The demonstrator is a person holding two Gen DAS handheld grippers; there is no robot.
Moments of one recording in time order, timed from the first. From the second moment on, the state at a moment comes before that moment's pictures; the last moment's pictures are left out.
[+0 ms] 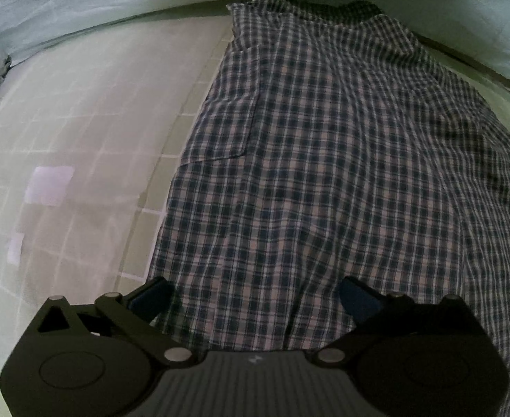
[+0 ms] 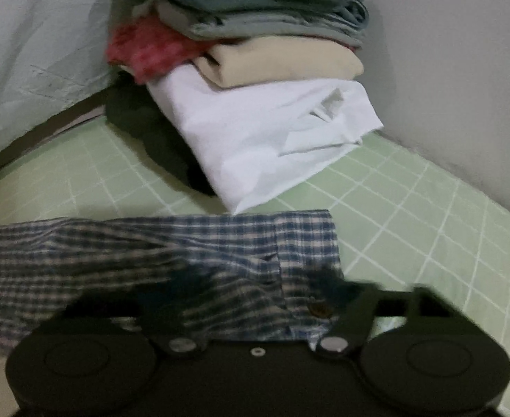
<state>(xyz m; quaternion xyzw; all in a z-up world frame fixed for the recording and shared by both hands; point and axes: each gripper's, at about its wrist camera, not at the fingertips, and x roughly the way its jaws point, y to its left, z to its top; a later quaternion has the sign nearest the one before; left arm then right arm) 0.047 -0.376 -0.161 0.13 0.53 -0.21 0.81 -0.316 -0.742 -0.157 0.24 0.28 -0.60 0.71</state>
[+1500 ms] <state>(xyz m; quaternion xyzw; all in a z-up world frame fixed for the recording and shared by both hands) 0.034 -0.396 -0.119 0.13 0.48 -0.26 0.83 -0.212 -0.624 -0.117 0.15 0.34 -0.42 0.83</state>
